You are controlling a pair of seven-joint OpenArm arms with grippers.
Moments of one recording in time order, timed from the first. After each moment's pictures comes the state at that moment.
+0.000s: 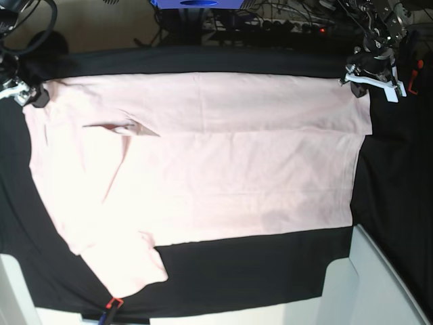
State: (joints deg) left arm 17.8 -2.7 -45.2 73.3 -13.9 -24.9 22.5; right arm -12.3 10.5 49.3 69.1 34.3 31.4 -55.6
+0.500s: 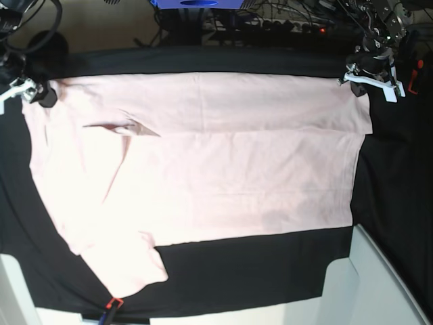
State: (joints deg) left arm 17.8 -2.6 -45.2 73.3 -13.9 -25.1 22.9; right arm -11.3 9.8 49.4 65.6 35.0 39.0 -54.8
